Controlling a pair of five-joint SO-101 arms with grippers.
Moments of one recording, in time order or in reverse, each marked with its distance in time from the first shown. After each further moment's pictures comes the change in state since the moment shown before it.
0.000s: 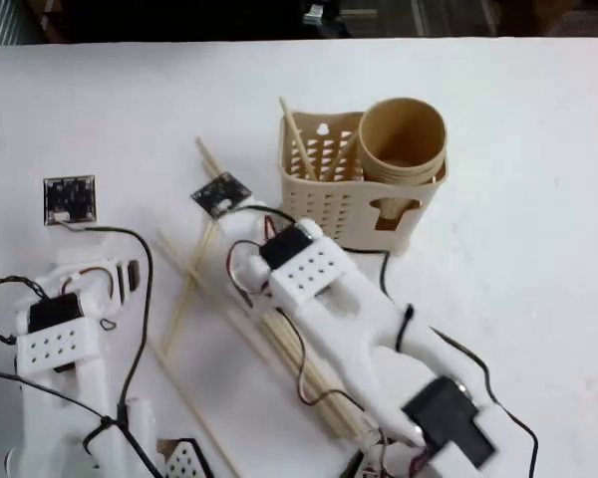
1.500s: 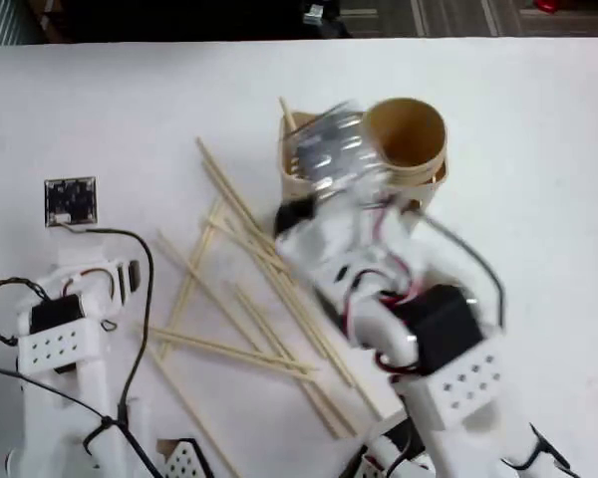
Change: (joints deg) left arm 0.1 0.0 1.0 -1.3 0.0; right arm 7.5 -36.0 -9.8 7.0 6.3
